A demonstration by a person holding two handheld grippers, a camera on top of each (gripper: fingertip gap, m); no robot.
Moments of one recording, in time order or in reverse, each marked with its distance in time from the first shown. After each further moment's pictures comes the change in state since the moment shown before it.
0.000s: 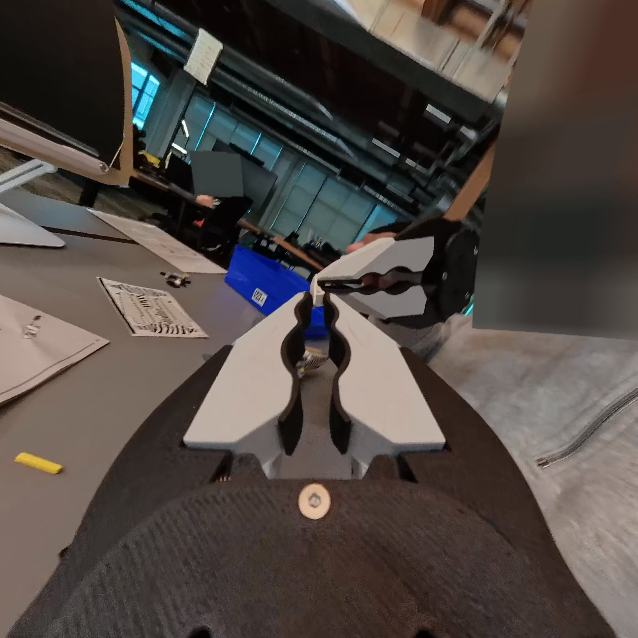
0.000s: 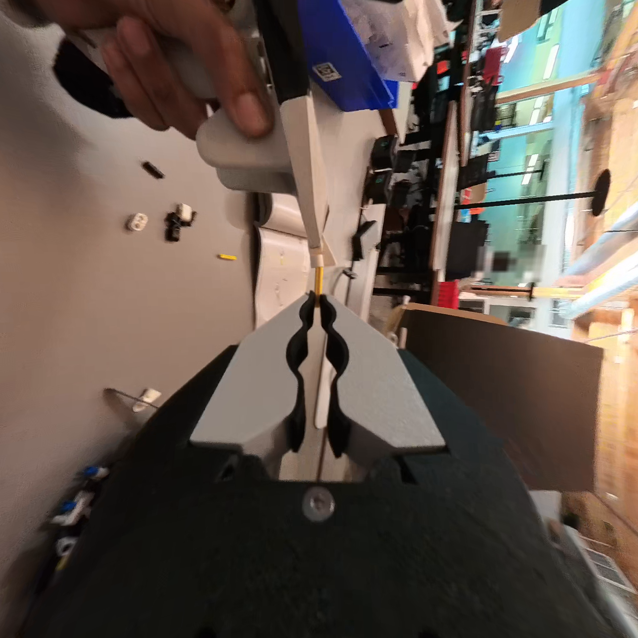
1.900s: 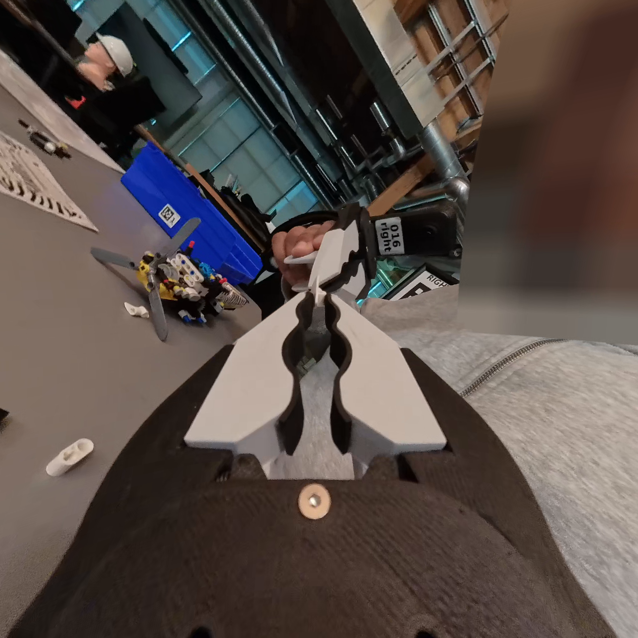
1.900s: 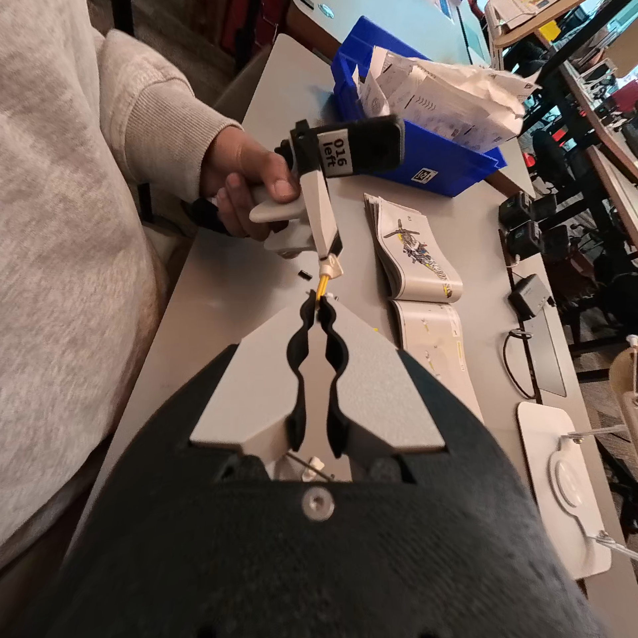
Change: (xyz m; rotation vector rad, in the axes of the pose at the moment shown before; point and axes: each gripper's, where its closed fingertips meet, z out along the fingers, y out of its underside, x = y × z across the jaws) left arm 0.012 0.056 -0.016 -0.095 0.198 -0.418; right arm -0.063 -0.019 -0.019 0.428 -0.349 0.478
